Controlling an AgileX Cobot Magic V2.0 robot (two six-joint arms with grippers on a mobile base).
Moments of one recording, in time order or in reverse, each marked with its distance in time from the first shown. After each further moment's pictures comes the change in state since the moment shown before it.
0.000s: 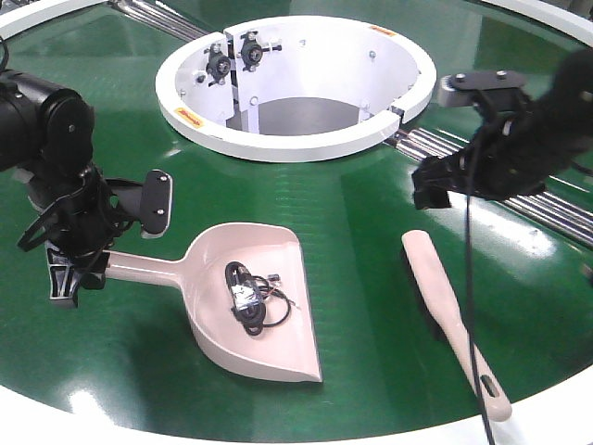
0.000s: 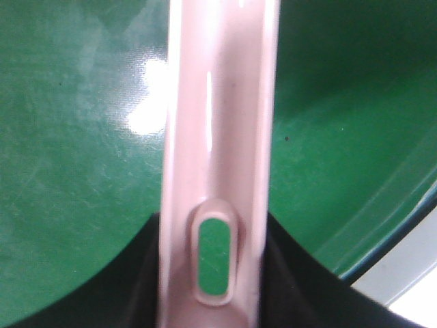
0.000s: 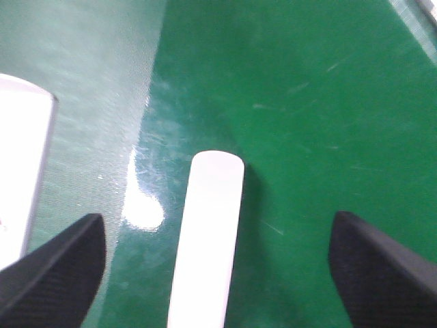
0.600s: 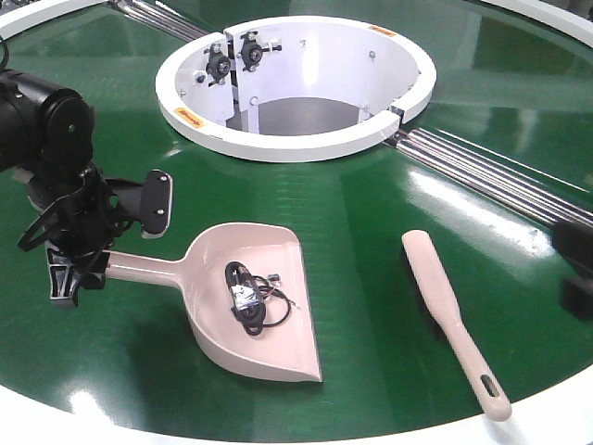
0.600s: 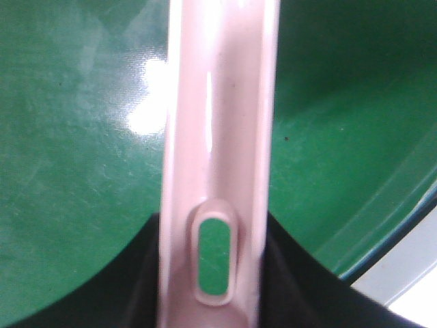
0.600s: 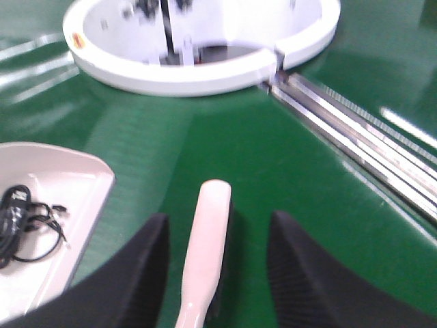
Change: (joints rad) left arm 0.000 0.000 0.000 -0.001 0.000 0.000; right arm 0.000 -0.947 0.680 0.000 -0.360 -0.001
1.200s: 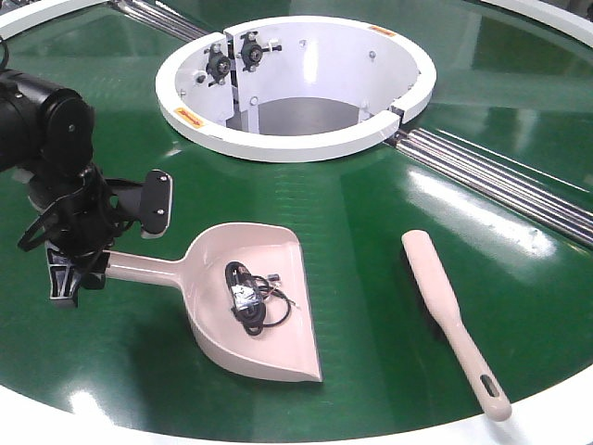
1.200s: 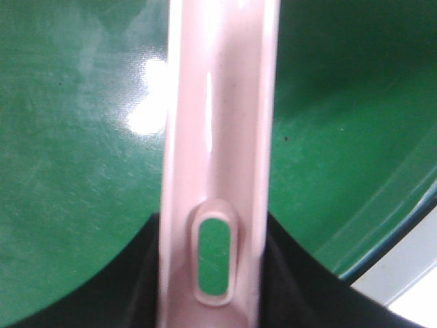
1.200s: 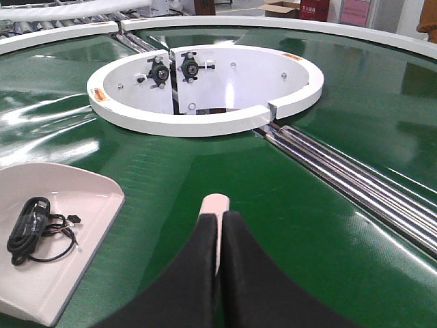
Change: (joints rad) left arm 0.000 0.000 0.000 0.000 0.000 0.000; right arm 0.000 -0.401 0.174 -0.004 0.040 -0.011
